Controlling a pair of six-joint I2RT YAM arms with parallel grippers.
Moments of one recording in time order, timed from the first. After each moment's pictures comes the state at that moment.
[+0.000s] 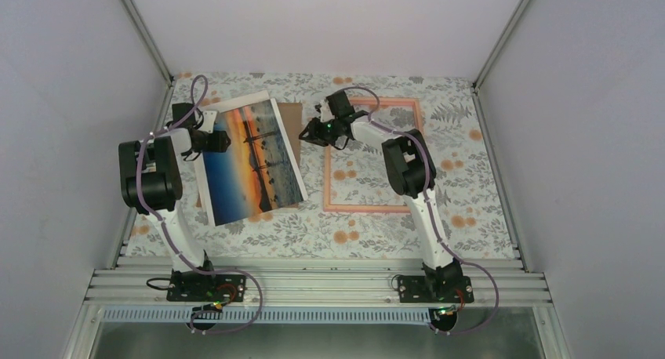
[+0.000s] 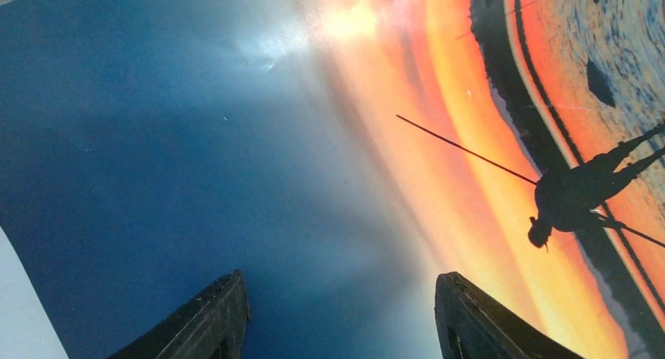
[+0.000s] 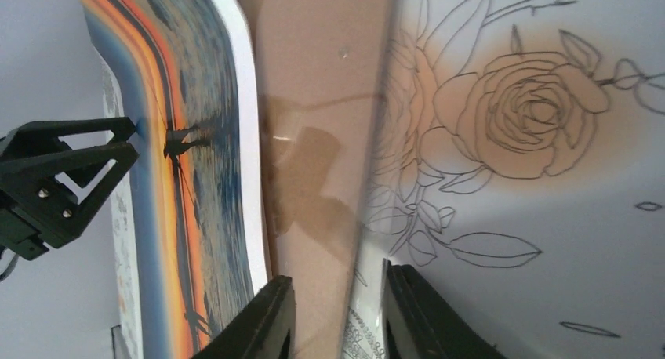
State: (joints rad) left arm 0.19 1.96 1.17 -0.24 0.35 0.18; right arm 0.51 2.46 1.88 -0.33 -0.61 0.64
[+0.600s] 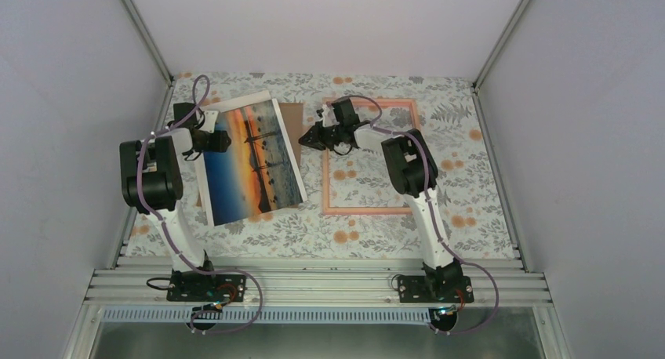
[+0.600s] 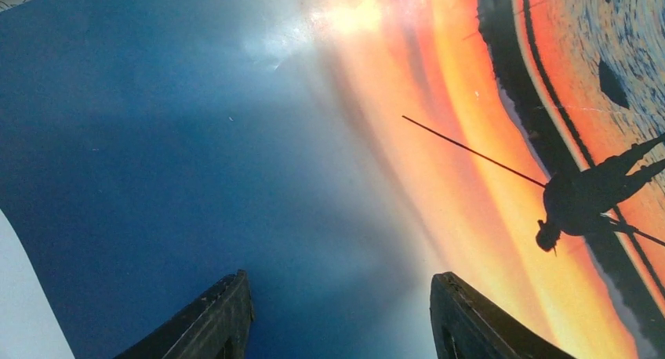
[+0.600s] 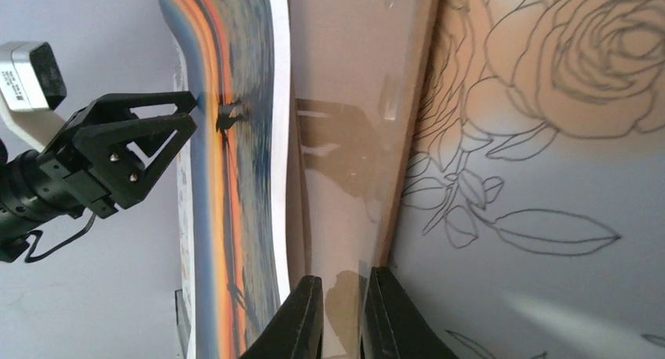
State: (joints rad) left arm 0.19 1.96 1.17 -0.24 0.34 0.18; right arm 0.48 2.46 1.75 -0.07 -0.80 0.73
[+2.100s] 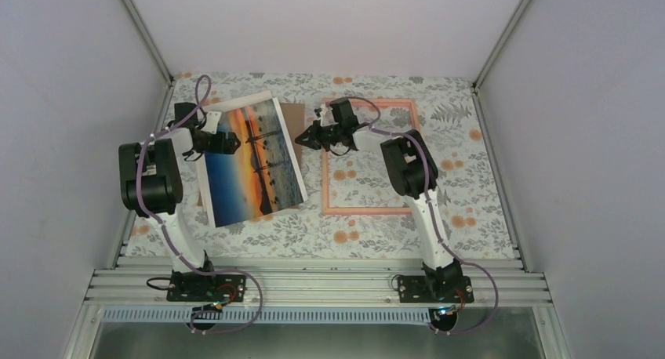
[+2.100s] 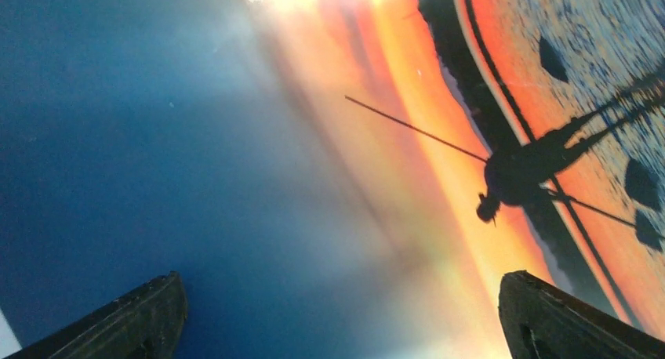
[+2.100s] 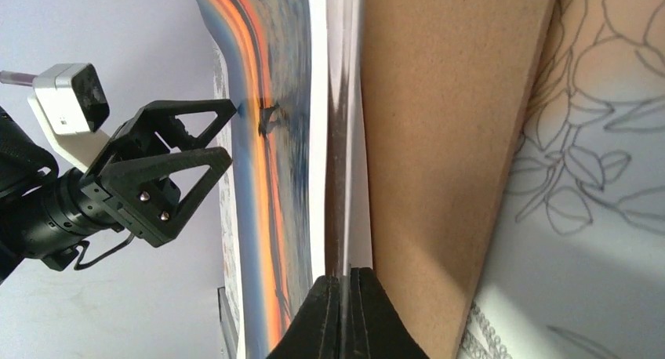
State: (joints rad) left arm 0.18 1.93 1.17 -0.28 0.40 0.21; right arm 0.50 2.44 1.72 0.04 -0.85 0.87
